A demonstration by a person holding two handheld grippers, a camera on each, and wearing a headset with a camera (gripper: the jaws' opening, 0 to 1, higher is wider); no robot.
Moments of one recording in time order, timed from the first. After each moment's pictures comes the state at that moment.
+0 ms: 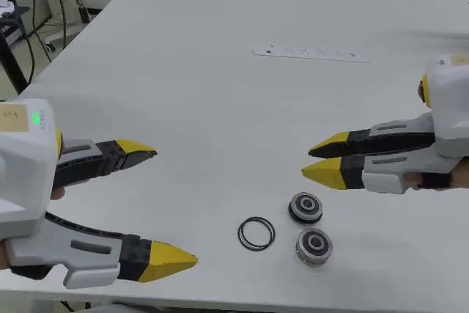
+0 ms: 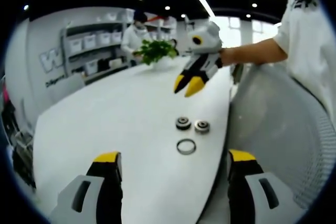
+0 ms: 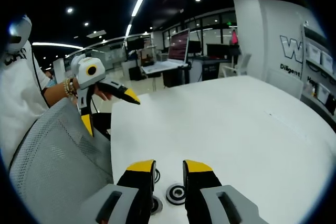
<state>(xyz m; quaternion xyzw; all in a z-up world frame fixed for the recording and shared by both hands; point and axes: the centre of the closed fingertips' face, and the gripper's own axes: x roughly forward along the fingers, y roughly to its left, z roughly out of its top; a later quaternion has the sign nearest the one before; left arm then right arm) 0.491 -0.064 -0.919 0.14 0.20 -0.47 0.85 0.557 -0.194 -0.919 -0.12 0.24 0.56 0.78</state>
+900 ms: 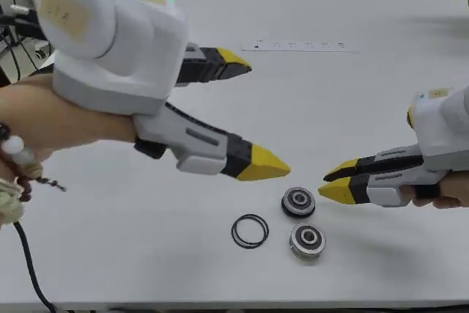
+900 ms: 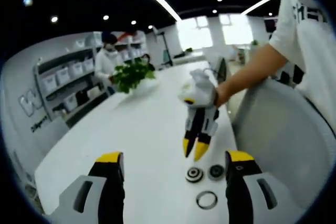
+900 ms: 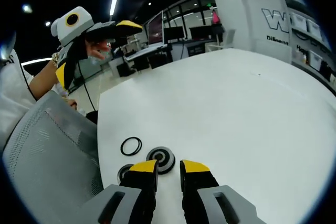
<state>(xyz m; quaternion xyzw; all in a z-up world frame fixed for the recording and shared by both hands) 0.549 -0.188 -0.845 0.21 0.10 -0.56 0.79 0.564 -0.226 -0.987 -0.08 0.32 0.54 0.78</state>
